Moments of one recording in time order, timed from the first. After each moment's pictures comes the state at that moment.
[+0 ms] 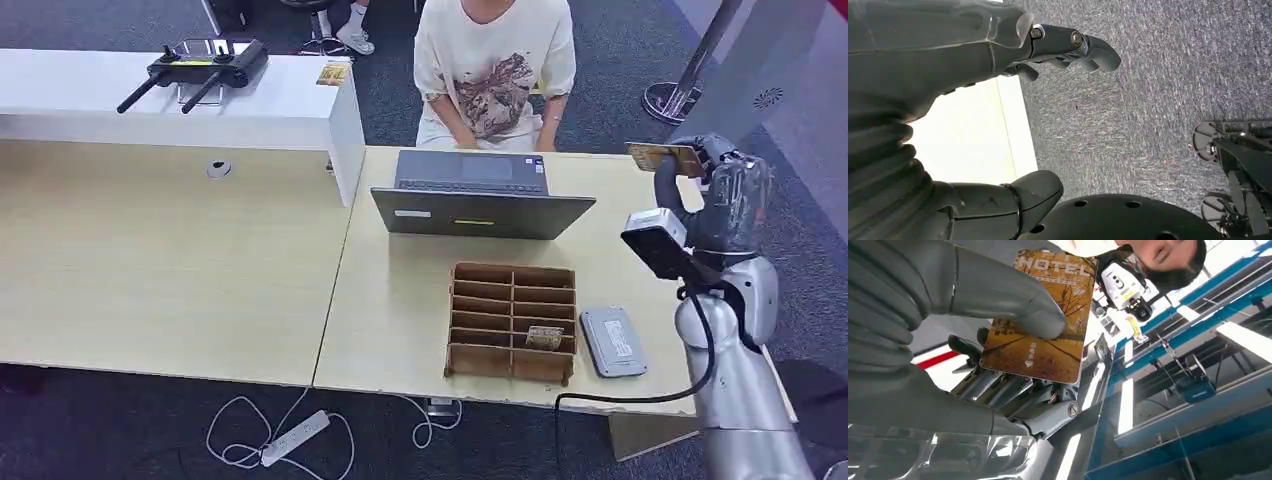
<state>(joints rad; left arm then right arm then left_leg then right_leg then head) -0.06 -0.16 1.01 -0.22 -1.12 0.01 0.07 -0.55 -0.23 0.12 -1.32 0.70 -0.39 -0.37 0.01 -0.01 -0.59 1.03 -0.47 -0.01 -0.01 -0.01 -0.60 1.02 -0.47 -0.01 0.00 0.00</state>
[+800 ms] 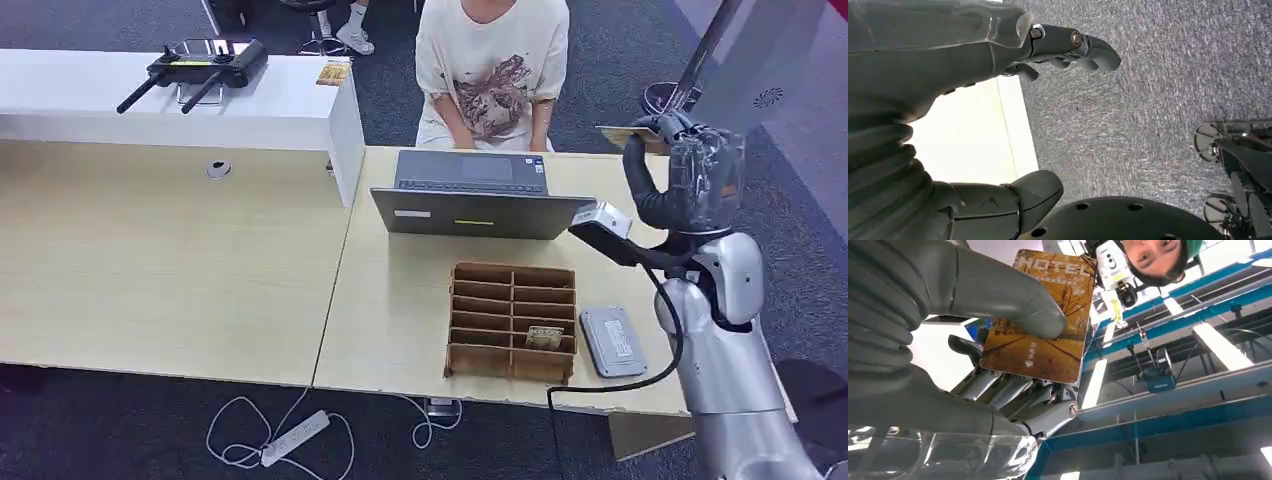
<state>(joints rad) -0.06 -0.15 1.01 -0.22 -1.14 0.01 0.07 -0.63 -0.23 0.22 -1.33 0.93 -0.42 -0.28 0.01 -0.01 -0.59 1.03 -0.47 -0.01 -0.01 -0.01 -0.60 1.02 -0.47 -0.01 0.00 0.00</state>
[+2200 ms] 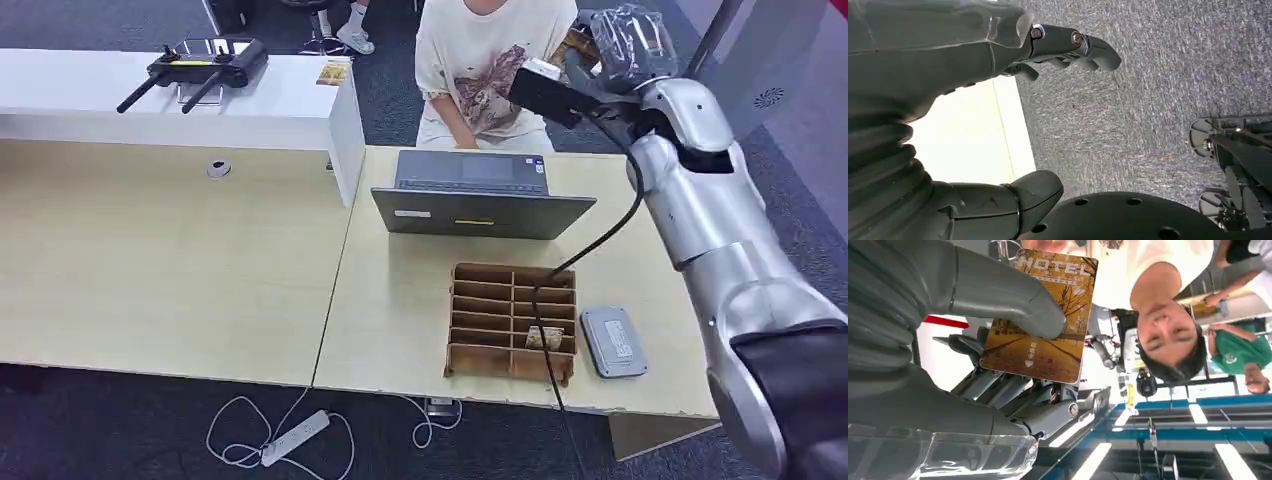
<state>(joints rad) -0.05 -0.15 1.04 -0.22 -1.16 -0.01 0.05 -1.24 -0.09 0.46 -0.65 0.95 -0.08 -0.10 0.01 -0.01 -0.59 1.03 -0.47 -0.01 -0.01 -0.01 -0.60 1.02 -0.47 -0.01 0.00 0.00</state>
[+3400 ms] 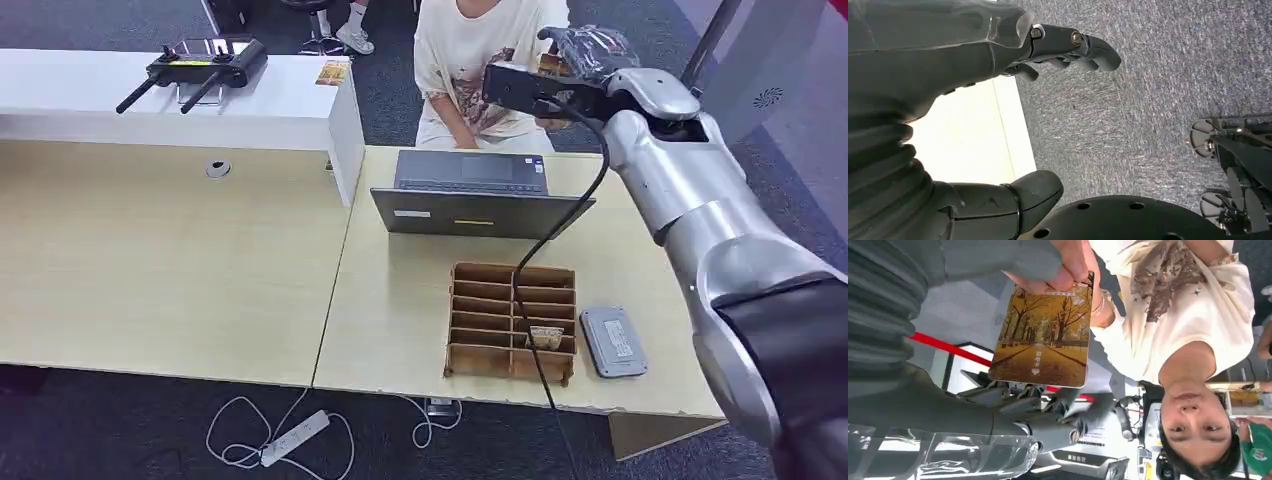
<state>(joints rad) -0.05 -0.14 1.05 -0.22 -1.16 -0.02 0.04 -1.39 0.00 0.50 -0.38 0.95 0.11 -0.01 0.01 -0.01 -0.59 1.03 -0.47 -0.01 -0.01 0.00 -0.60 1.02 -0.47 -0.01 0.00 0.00</state>
